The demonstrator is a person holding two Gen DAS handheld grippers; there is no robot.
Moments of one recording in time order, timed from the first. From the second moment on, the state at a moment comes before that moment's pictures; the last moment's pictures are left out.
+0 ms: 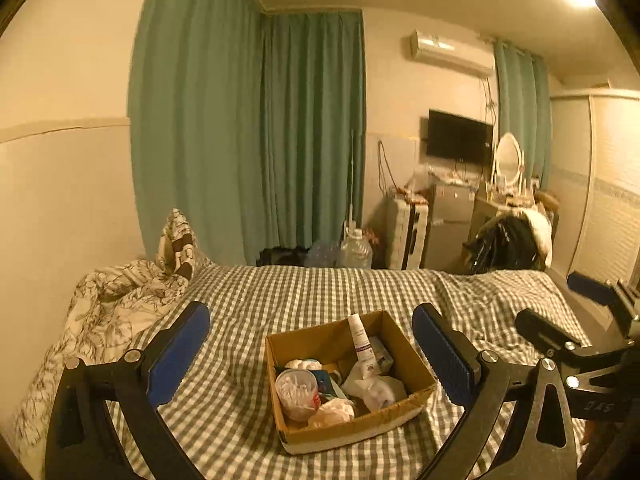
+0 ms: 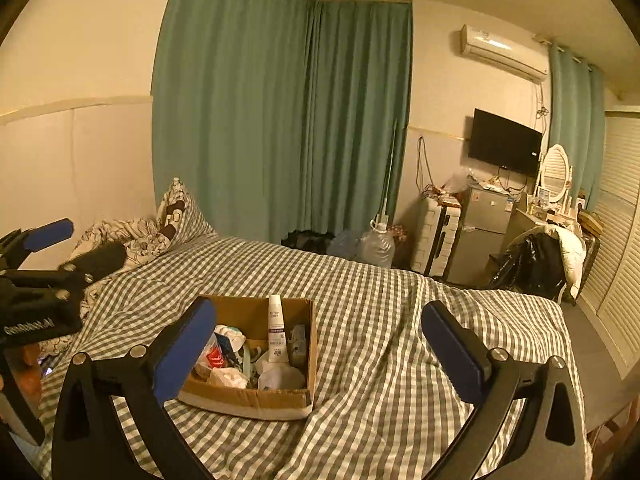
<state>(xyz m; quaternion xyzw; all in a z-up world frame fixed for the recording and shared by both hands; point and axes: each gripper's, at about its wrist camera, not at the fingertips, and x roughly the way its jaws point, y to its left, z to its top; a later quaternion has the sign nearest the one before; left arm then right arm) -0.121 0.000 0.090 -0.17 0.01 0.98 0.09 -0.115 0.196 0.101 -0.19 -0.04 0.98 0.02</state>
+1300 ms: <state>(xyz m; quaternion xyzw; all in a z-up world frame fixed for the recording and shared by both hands) -0.055 -0.003 0.018 -0.19 0.01 0.98 0.07 -0.056 0.197 0.038 -0.18 -0.02 0.98 0.05</state>
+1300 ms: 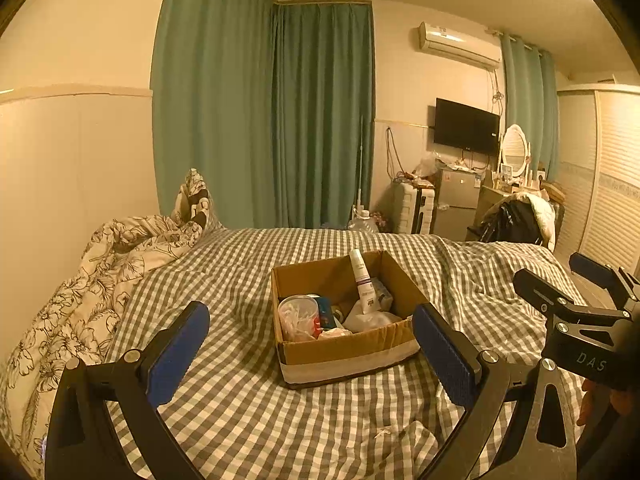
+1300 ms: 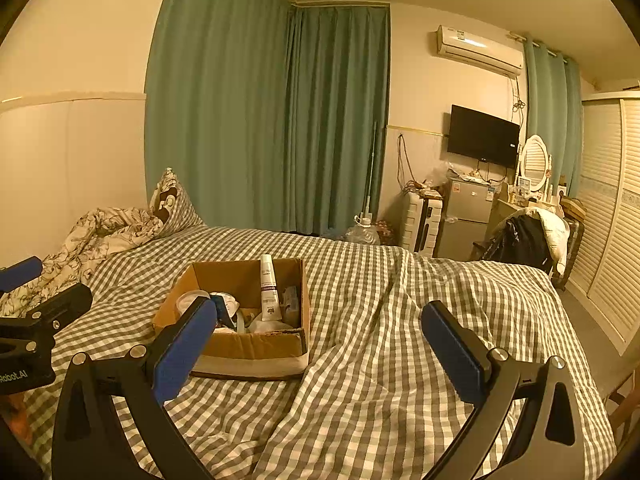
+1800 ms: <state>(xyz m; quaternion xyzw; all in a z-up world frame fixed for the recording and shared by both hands) -0.056 -0.004 0.014 -0.20 0.00 0.98 0.07 -0.055 0.192 0.036 -0.18 -0.03 0.98 0.05</state>
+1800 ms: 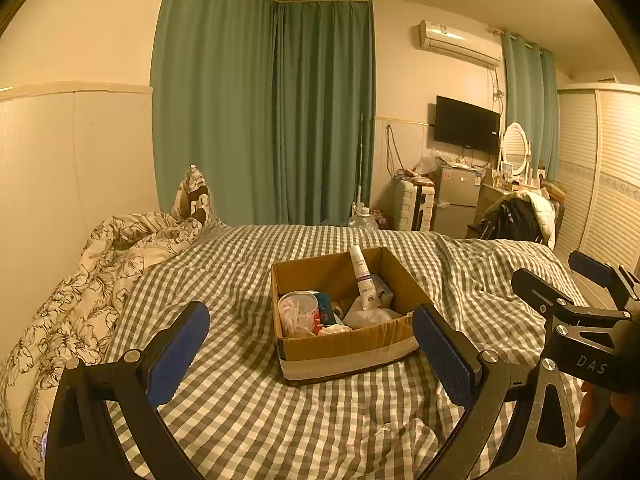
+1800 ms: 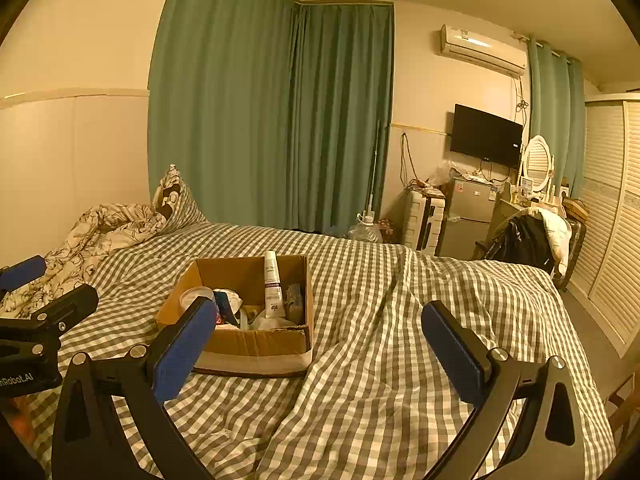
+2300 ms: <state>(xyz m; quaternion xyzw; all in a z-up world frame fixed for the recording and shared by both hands) -0.054 -0.002 0.011 -0.20 0.01 0.98 0.08 -0.058 0.192 0.033 -0.19 -0.02 0.98 0.04</state>
